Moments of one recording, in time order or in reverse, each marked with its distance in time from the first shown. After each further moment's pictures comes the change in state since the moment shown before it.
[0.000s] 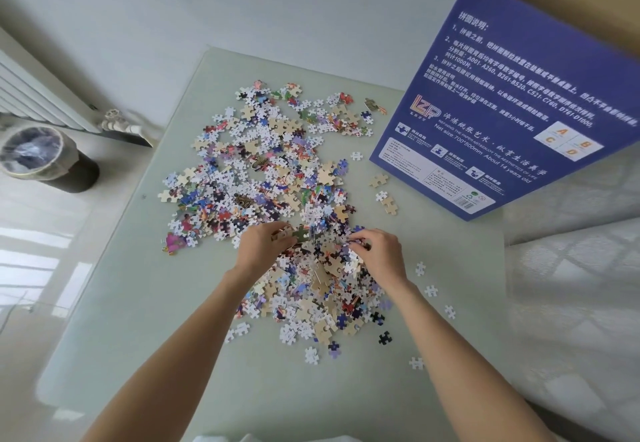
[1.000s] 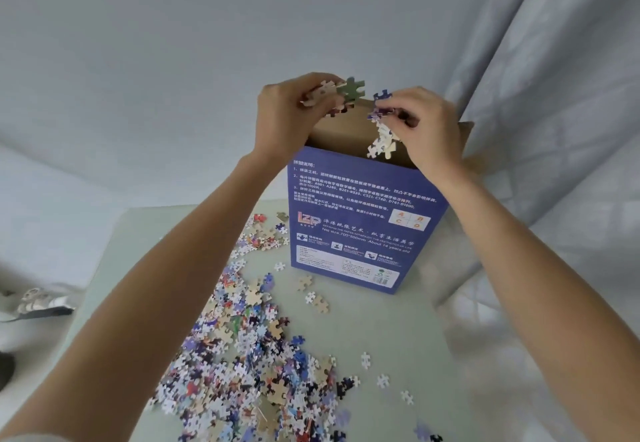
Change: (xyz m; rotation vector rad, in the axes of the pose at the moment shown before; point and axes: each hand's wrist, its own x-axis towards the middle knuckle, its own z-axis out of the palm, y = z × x) left_hand 0.111 0.374 -0.136 -0.375 0.434 0.970; right_hand 0.091 -0.055 -0.359 -0.041 0.851 -0.540
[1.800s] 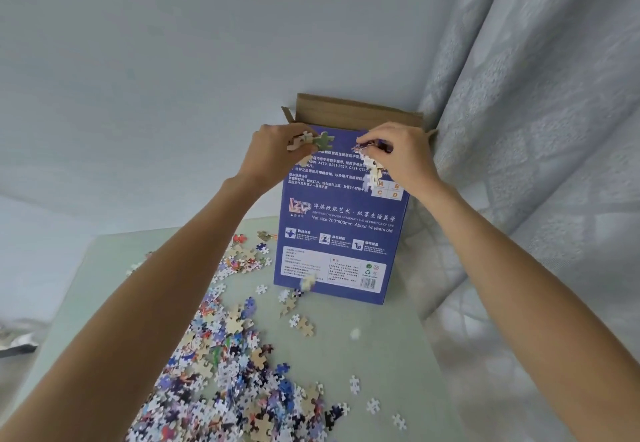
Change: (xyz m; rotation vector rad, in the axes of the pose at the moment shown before) left_hand 0.009 -0.042 0.032 0.236 -0.305 -0.019; right_hand 0.002 0.046 0.006 -0.060 -0.161 0.090
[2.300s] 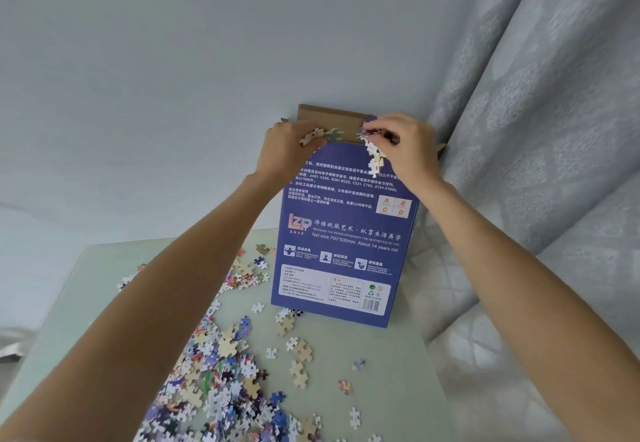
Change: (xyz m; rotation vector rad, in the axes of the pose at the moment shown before) left_hand 0.044 -0.017 0.030 0.027 0.083 -0.011; right_hand 0.036 0.021 0.015 0.010 0.138 -0.031
